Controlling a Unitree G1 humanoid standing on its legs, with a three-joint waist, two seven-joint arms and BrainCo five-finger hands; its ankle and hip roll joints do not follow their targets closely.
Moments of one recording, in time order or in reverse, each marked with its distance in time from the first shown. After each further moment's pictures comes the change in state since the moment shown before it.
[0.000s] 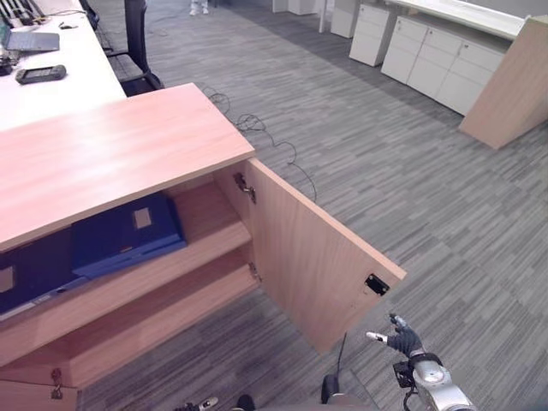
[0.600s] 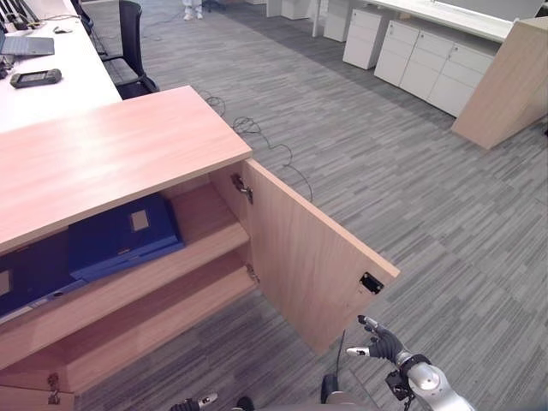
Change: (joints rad) left arm -0.001 0.000 0.003 -0.002 0.030 -0.009 -0.009; right arm 0.052 -0.097 0.138 -0.150 0.004 -0.003 0.157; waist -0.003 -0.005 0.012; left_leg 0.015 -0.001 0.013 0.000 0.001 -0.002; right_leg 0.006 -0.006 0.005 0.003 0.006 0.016
